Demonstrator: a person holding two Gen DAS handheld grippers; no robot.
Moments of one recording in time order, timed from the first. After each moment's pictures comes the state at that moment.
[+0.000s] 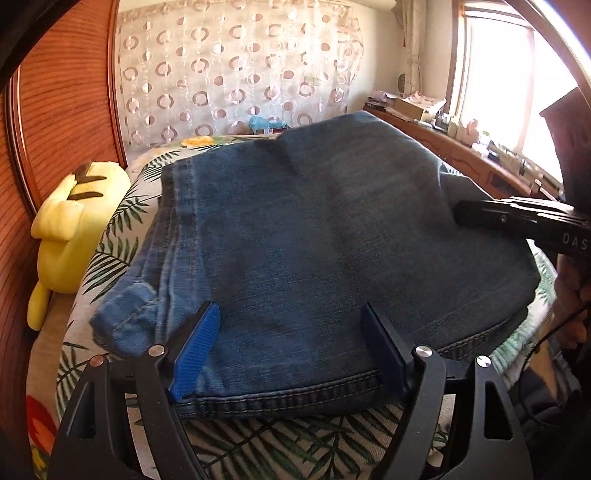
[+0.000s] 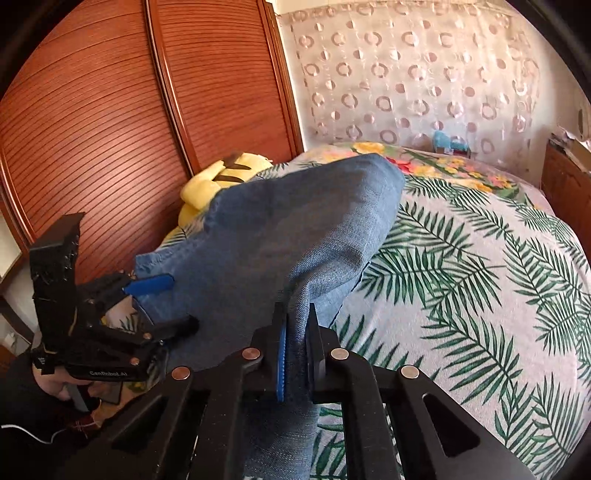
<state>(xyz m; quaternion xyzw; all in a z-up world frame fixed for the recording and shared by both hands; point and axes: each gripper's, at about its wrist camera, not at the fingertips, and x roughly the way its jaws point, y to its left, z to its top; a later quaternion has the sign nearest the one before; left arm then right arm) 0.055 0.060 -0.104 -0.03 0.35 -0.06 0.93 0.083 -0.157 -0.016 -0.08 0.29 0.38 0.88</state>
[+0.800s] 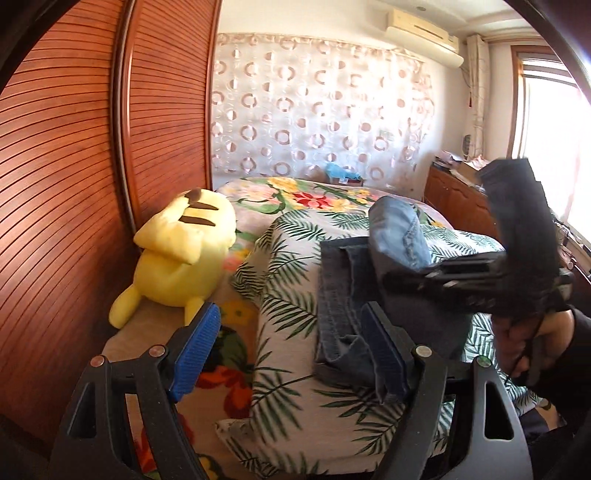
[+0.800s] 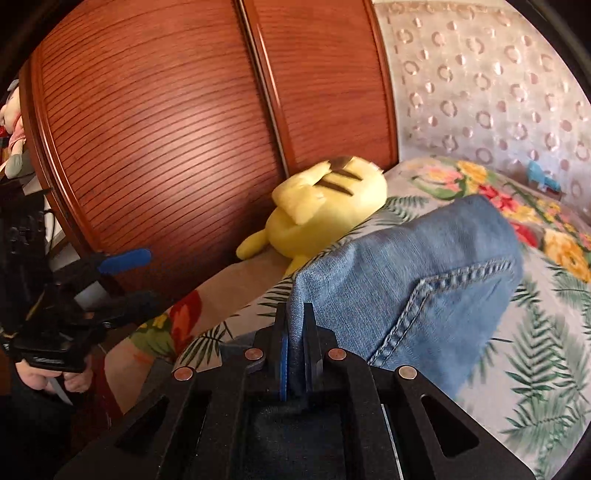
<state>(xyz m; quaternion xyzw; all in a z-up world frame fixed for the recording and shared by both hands) -0.005 0.184 -0.035 -0.07 0.28 0.07 0.96 0.137 0.013 0.002 -0.13 0.30 0.52 0.79</state>
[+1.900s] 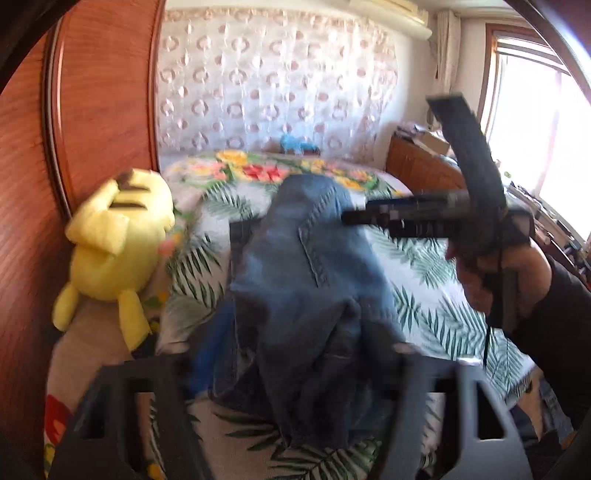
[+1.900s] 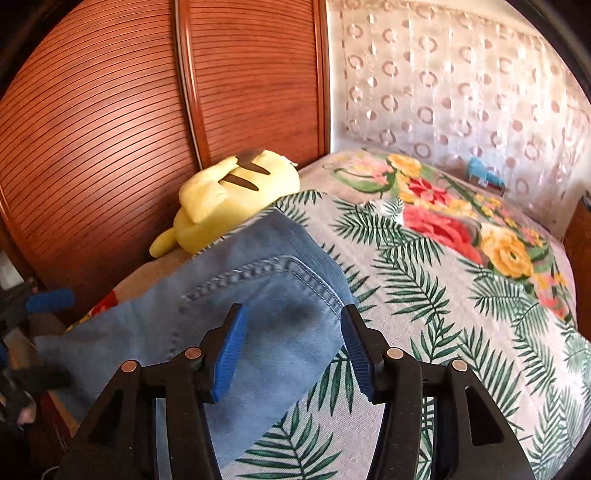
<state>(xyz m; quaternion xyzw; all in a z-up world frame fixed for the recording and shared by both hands) 0.058 0.127 -0.063 -0.07 0.33 -0.03 0.94 0.222 0.008 0.005 -0.16 0.29 0.41 0.85</state>
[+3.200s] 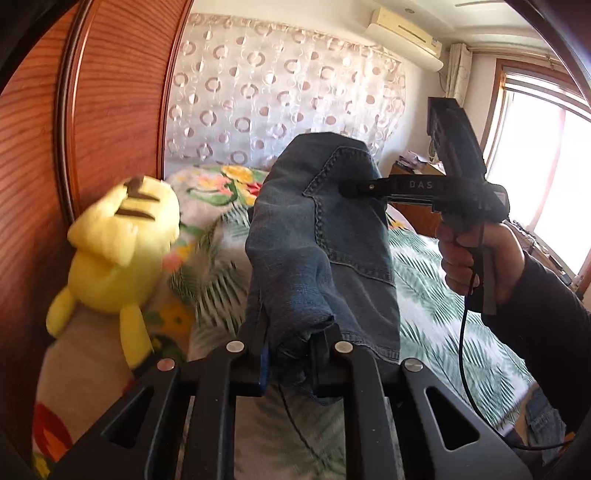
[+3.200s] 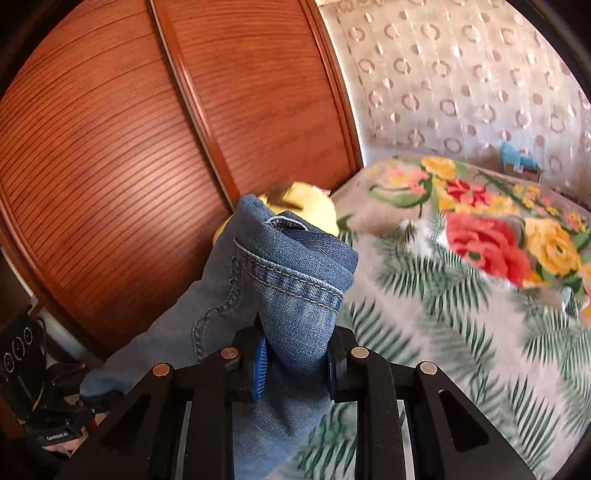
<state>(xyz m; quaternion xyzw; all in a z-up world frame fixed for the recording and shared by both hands) 0.074 0.176 -0.041 -0.11 0.28 -0.02 0.95 0.298 0.022 0.040 -0.06 0.29 0.48 0.83</state>
